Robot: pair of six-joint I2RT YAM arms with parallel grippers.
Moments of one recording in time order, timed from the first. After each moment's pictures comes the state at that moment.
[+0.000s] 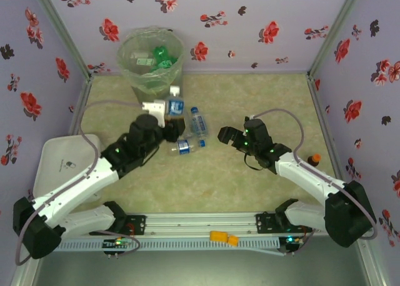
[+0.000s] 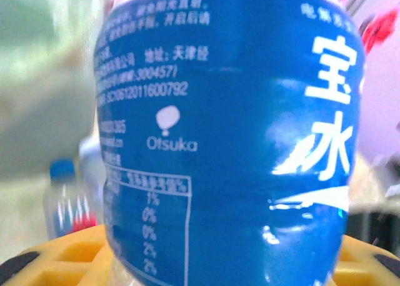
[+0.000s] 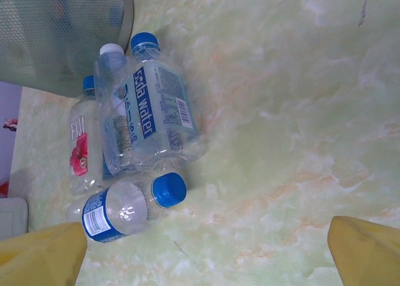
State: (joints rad) left arm -0.79 1.07 0.97 -0.19 -0.24 -0.42; right arm 0.56 1.17 0.66 -0.15 -0.07 0.83
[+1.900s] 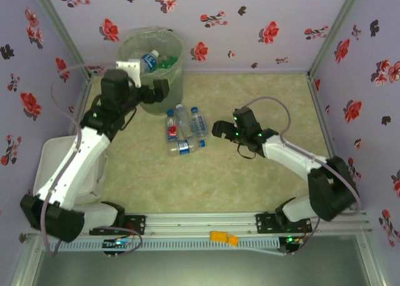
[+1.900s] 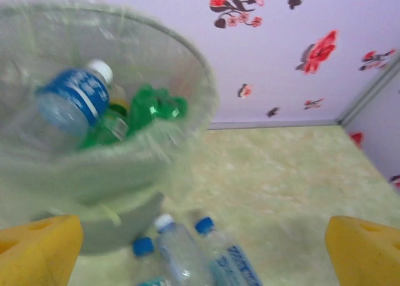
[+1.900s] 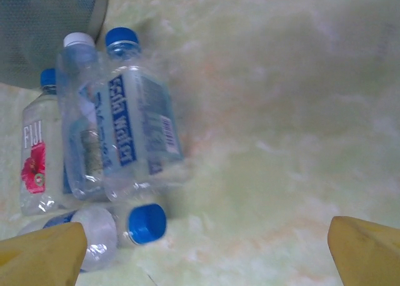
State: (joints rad) left arm -0.41 1.21 1.25 -0.36 0.02 -0.30; right arm 0.56 1.46 0.89 -0.23 -0.05 0.69
